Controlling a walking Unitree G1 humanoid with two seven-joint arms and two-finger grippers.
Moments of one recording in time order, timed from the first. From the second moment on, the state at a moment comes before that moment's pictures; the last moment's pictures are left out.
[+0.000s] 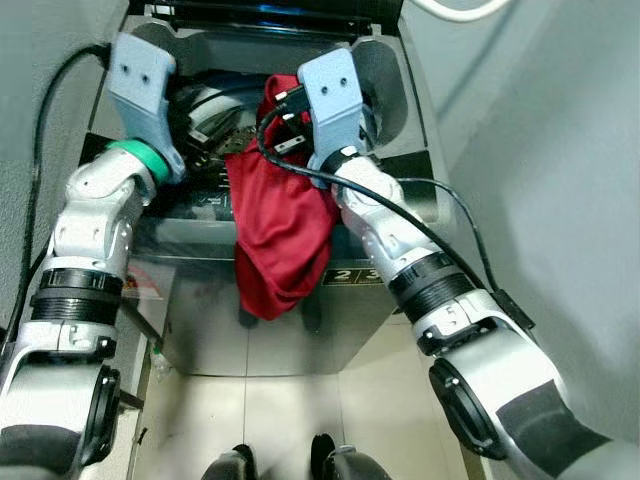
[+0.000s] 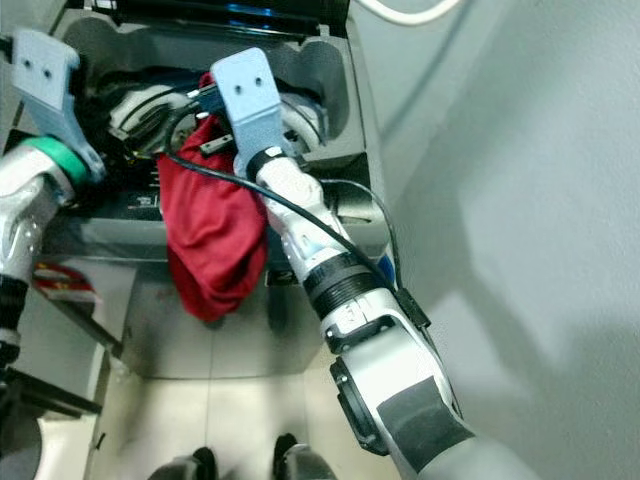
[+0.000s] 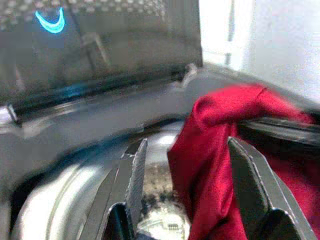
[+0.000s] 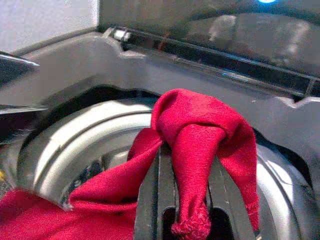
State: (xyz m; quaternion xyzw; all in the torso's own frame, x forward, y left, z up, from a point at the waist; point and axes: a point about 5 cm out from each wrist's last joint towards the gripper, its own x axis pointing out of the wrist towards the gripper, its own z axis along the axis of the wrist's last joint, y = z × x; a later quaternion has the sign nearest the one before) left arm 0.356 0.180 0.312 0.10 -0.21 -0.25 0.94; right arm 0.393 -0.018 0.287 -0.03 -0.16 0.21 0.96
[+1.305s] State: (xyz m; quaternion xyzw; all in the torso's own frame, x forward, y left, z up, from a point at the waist) left arm 0.278 0.156 0.317 0.15 -0.23 -0.27 0.92; right arm 0.353 -0.065 0.259 -0.17 -0.20 0.49 0.83
